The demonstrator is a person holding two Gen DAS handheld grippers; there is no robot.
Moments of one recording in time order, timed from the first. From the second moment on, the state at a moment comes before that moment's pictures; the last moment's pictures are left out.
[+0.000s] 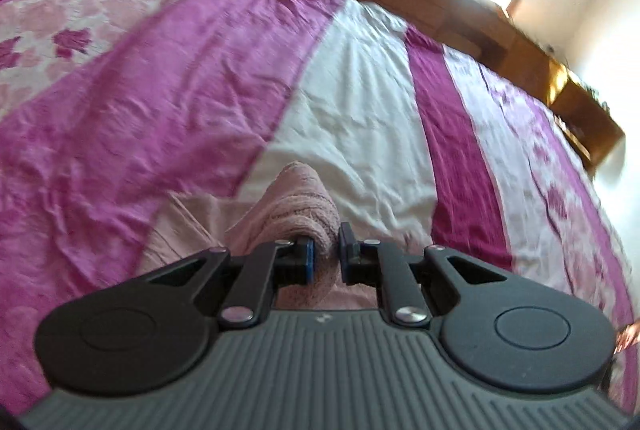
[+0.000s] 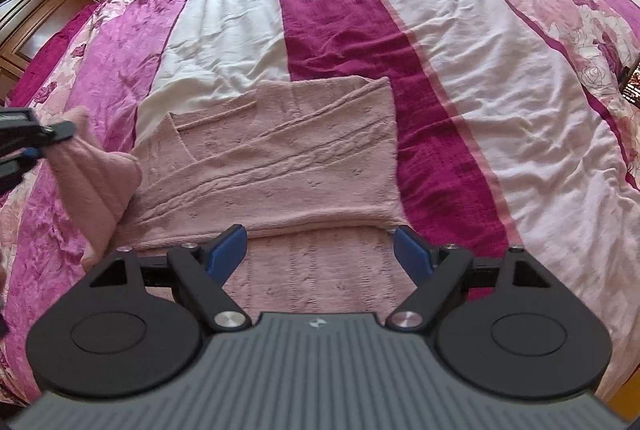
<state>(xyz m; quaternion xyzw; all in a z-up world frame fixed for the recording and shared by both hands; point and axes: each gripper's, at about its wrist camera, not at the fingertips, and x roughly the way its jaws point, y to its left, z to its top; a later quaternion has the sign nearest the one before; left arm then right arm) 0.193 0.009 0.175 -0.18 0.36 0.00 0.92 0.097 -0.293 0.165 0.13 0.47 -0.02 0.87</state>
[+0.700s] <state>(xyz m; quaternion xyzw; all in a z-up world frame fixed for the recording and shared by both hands) 0.182 -0.040 0.089 -0.14 0.50 -0.04 0.85 0.117 -0.291 0.135 0.14 0.51 0.00 0.85</state>
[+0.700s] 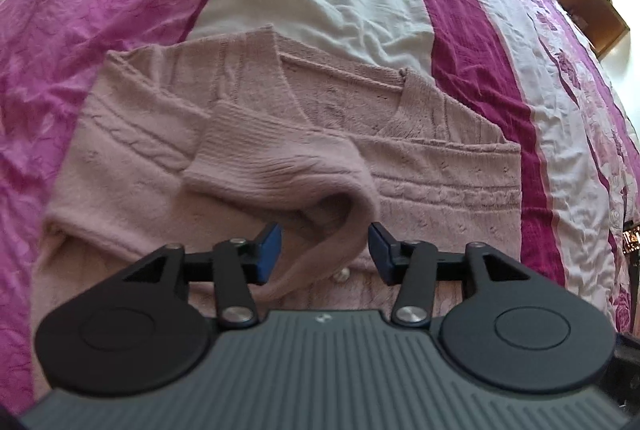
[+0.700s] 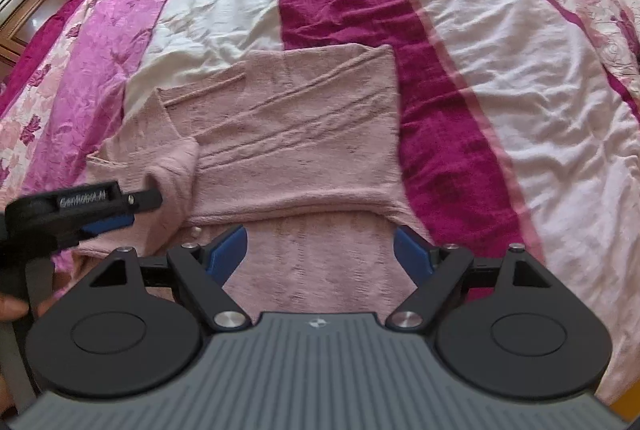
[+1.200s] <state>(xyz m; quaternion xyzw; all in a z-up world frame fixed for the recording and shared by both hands) 0.150 0.083 0.106 -0.11 0.51 0.07 0.85 0.187 -0.145 0.137 0.08 0.49 0.16 0.85</state>
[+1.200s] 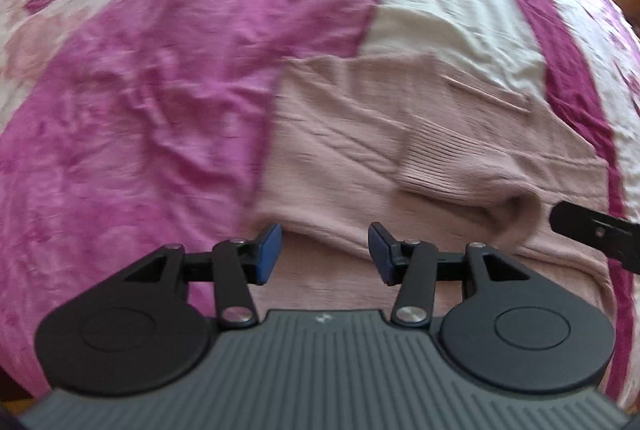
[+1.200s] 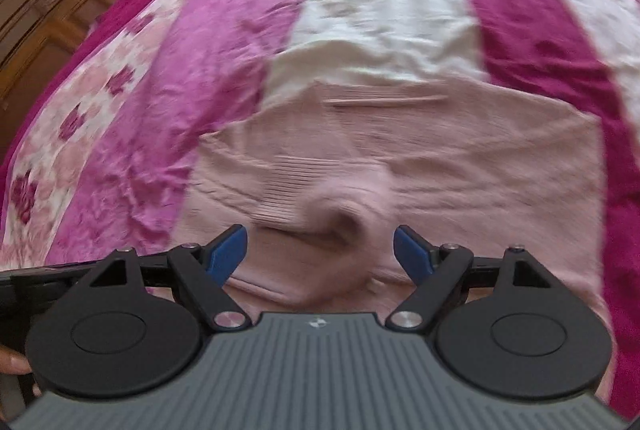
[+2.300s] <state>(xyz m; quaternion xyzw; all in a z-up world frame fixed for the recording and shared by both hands) 0.172 0.102 0.101 -0.10 0.50 0.05 0.86 0.218 -0.186 0.146 0.02 0.43 0.10 0.90</state>
